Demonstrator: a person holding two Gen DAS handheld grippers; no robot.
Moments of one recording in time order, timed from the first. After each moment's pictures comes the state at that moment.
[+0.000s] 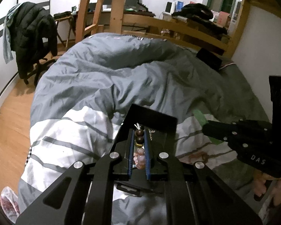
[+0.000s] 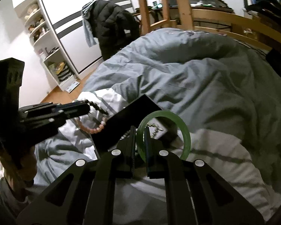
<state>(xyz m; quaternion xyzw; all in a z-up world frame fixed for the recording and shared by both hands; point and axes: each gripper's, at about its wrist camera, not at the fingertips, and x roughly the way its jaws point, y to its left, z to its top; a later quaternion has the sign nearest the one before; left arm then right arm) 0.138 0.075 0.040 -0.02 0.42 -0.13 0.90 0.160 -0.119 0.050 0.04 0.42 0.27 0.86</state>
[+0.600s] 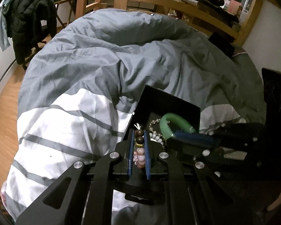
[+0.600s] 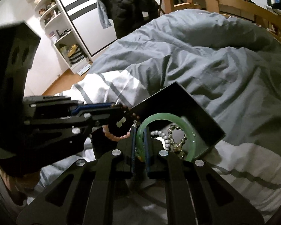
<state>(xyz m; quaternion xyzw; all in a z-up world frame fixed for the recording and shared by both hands) 0.180 0.081 -0.009 -0.02 0.49 -0.12 0.87 0.194 -0.054 -0.008 0.00 0.46 0.33 0.83</state>
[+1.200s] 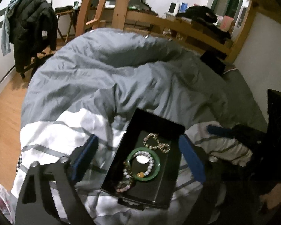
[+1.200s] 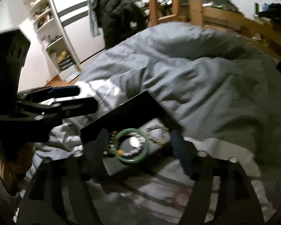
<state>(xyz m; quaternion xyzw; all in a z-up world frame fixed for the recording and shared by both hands) 0.165 0.082 0.024 -0.05 0.42 -0.14 0.90 0.169 -0.124 0.036 0.00 0.41 0.25 0.88</state>
